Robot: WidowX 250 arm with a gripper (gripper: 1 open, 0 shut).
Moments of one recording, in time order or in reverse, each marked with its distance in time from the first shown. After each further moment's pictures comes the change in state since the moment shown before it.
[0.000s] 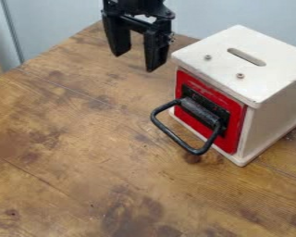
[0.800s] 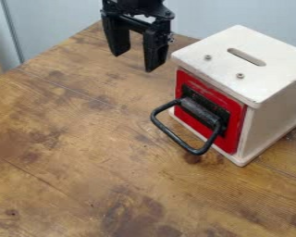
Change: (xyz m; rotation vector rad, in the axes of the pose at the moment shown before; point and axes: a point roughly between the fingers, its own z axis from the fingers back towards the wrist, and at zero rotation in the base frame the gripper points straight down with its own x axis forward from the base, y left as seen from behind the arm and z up) arm 0.000 0.001 0.000 0.004 0.001 -0.005
